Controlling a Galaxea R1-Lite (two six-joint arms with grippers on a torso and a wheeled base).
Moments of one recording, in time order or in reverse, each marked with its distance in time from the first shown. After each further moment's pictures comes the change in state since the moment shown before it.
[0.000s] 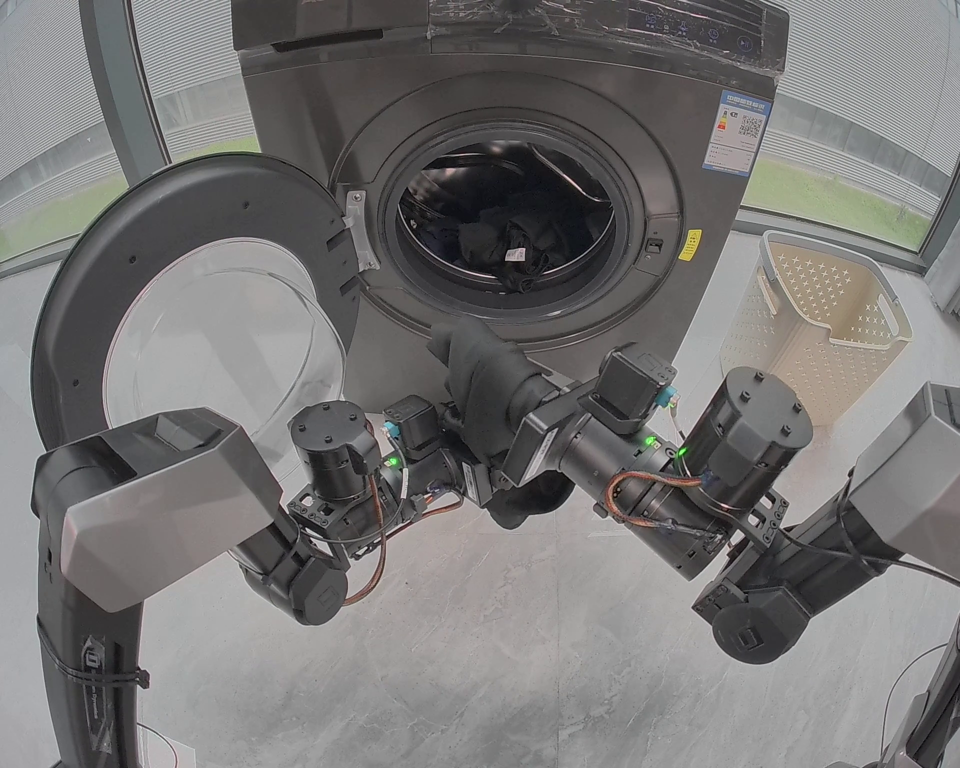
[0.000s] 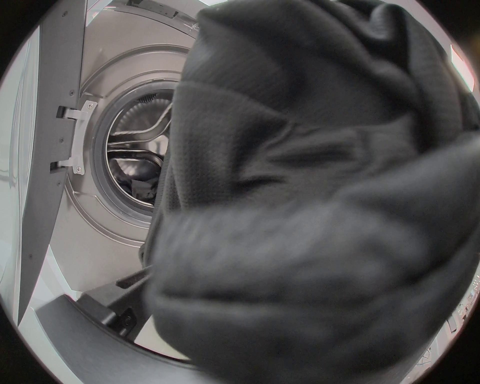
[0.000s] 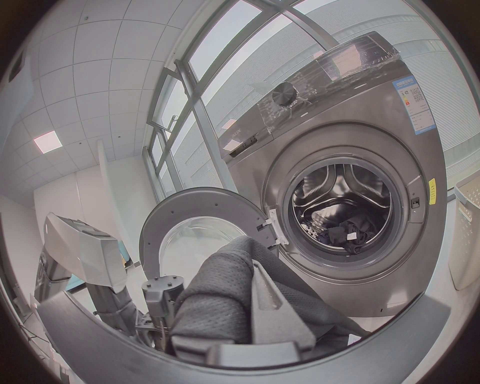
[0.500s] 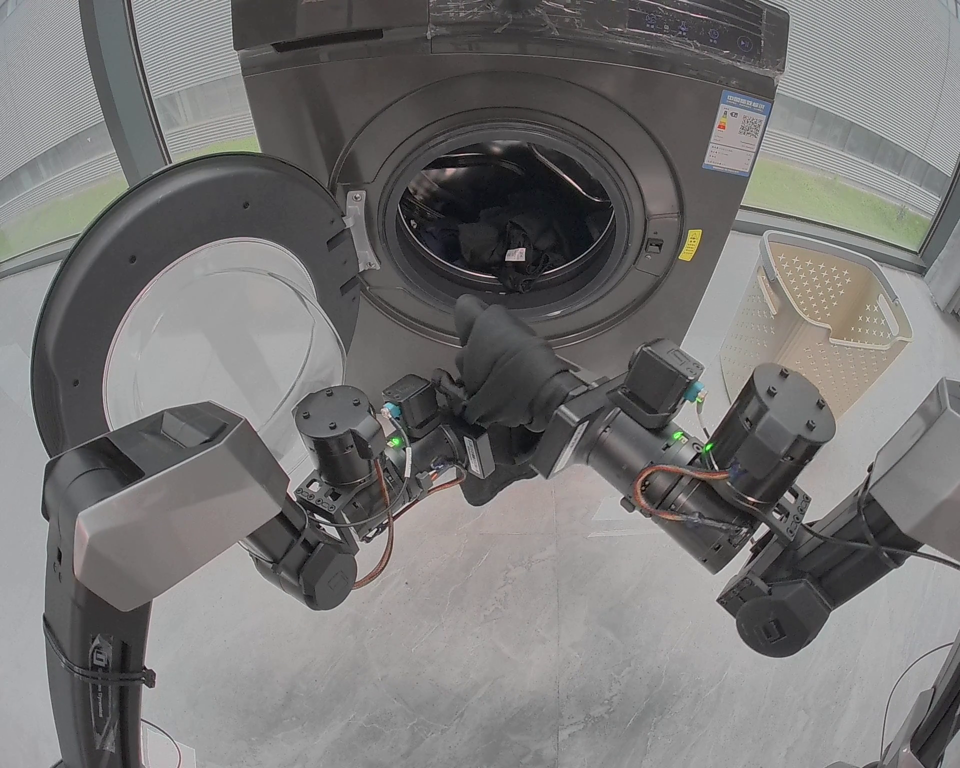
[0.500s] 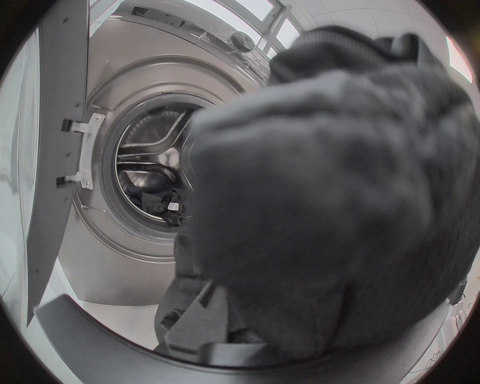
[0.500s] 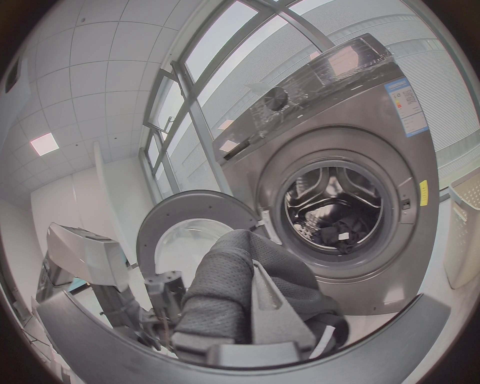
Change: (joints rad) left arm 0.006 0.027 -0.094 -0.002 0.070 -0.006; right arm -0.040 -0.039 0.053 -0.008 0.002 0.020
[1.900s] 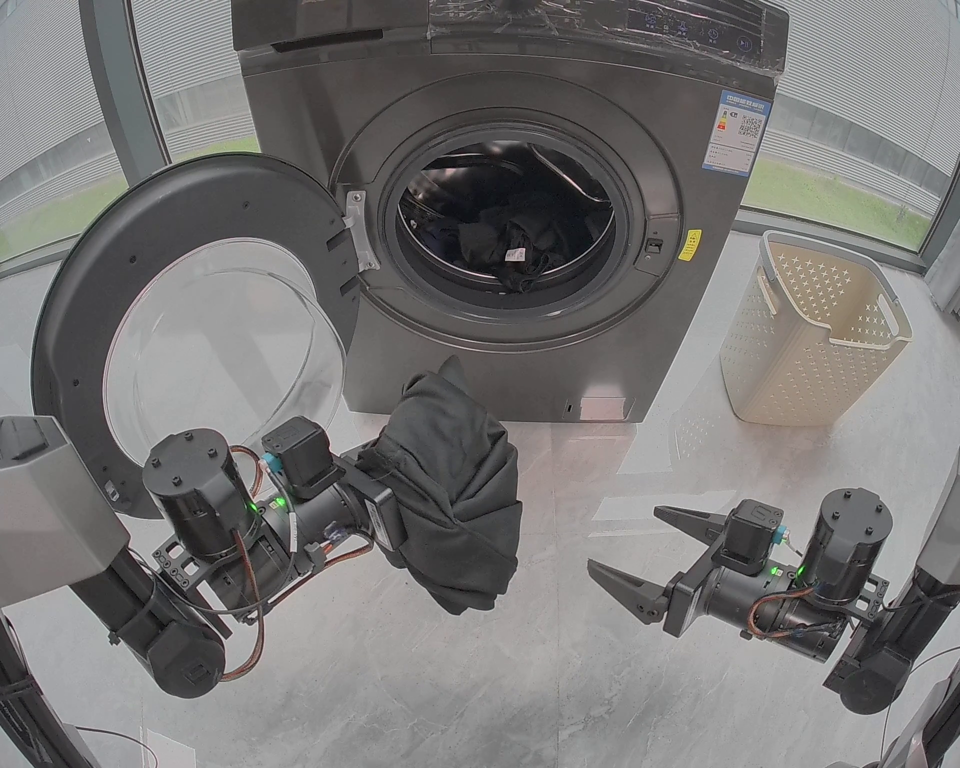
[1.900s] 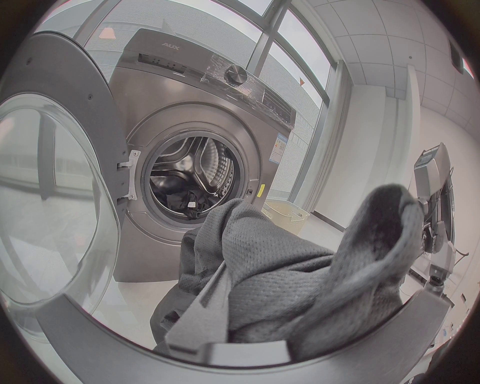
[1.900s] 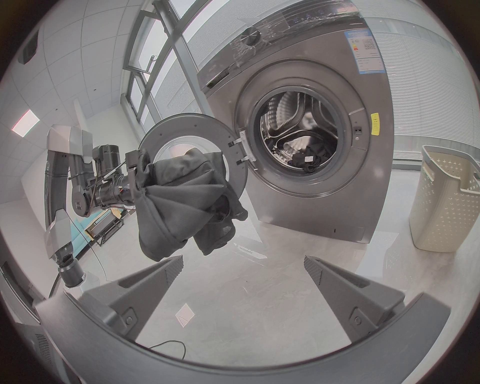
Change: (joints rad) left arm -0.020 -0.408 0.615 -0.109 0.094 0.035; right arm -0.129 -0.107 0.593 -0.044 0.107 -0.043
